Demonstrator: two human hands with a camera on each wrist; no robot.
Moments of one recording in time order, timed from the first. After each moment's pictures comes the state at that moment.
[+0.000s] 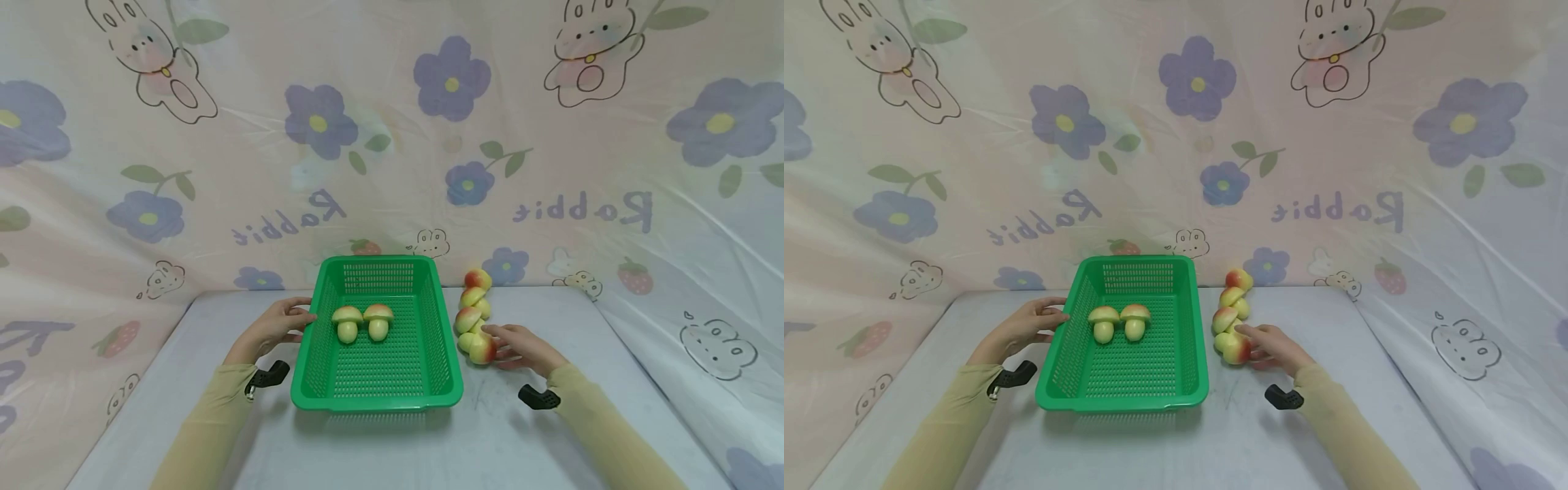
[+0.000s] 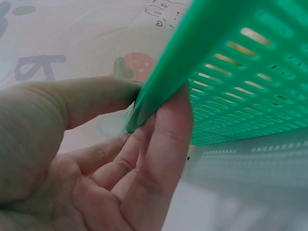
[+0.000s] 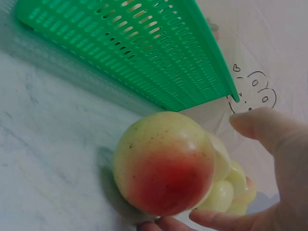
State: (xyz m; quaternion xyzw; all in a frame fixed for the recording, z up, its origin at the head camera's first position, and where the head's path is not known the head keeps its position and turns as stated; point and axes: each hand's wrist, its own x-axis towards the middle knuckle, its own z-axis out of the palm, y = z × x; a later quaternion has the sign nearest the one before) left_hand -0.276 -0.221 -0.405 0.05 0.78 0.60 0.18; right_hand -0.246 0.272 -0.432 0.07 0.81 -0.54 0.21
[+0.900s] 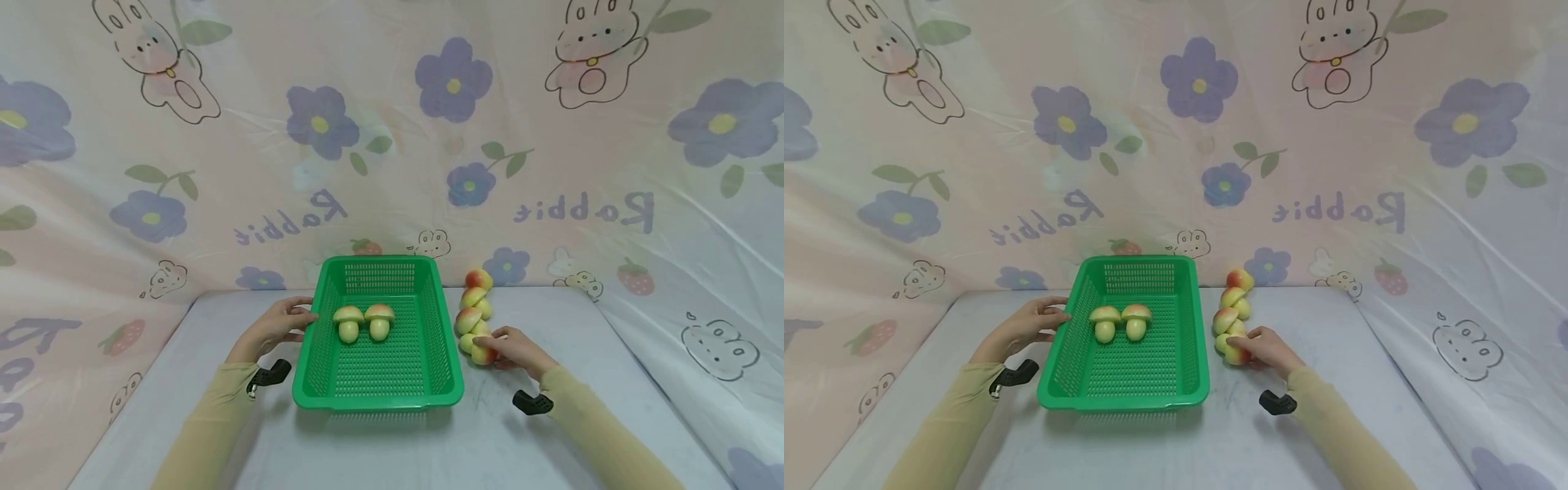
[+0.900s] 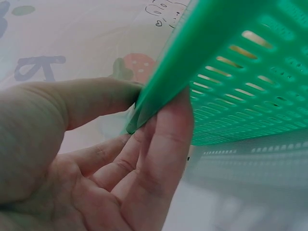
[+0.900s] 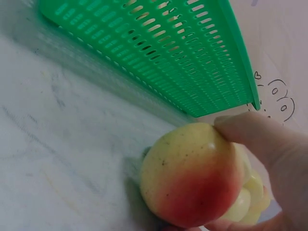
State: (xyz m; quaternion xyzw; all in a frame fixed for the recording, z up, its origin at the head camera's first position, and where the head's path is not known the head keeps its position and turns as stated) left_hand -0.277 -0.219 -0.403 0.04 0.78 0.59 0.18; right_hand -0.244 0.258 -0.439 0.06 0.85 -0.49 0.17
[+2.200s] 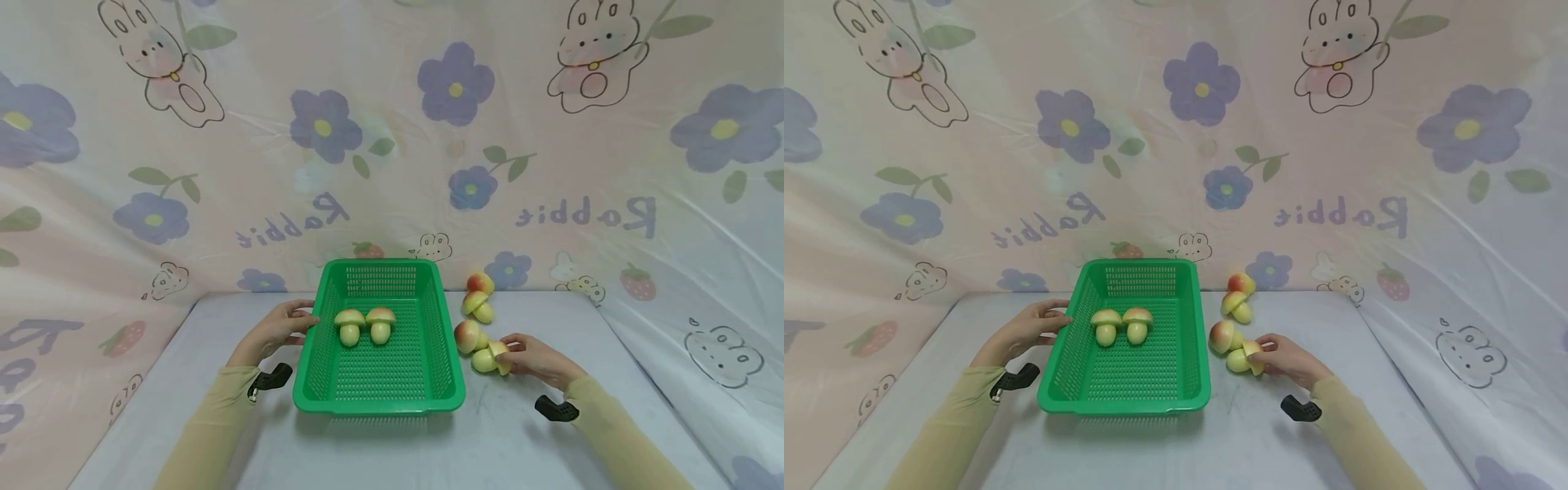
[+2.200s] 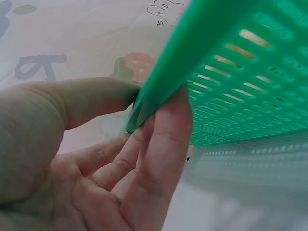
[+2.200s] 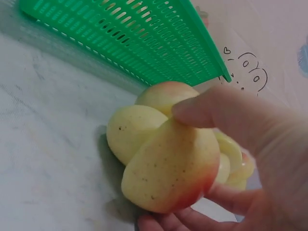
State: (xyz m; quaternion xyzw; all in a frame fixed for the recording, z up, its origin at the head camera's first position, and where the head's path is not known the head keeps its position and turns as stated) left_hand -0.275 -0.219 -0.404 0.04 0.77 0.61 0.18; right_hand -0.240 0.292 -0.439 0.01 0.81 -0.54 0.23
